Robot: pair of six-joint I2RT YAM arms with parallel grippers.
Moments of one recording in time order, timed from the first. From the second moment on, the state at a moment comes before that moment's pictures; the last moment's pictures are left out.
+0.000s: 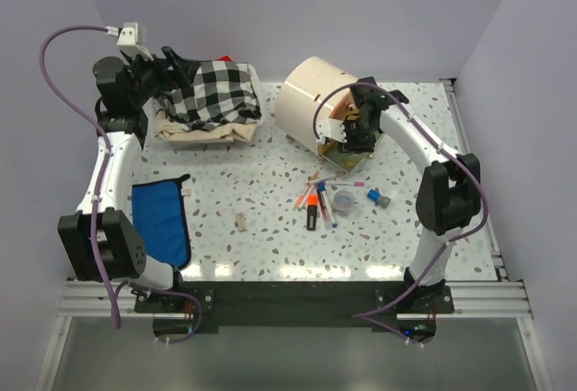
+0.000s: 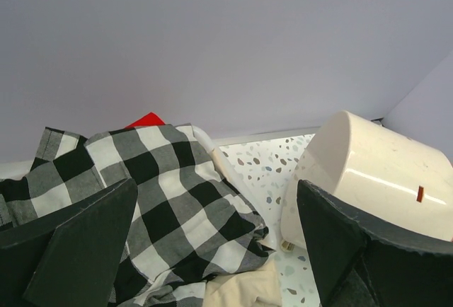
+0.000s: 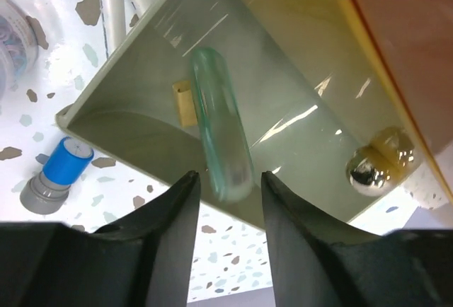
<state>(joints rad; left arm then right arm) 0.13 1.47 1.32 0.16 0.51 -0.31 0.32 1.88 1.65 -1.02 -0.16 -1.35</state>
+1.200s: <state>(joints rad) 0.17 1.14 1.13 -0.14 -0.10 0.04 0.98 2.12 1.84 -0.74 -0.06 0.33</state>
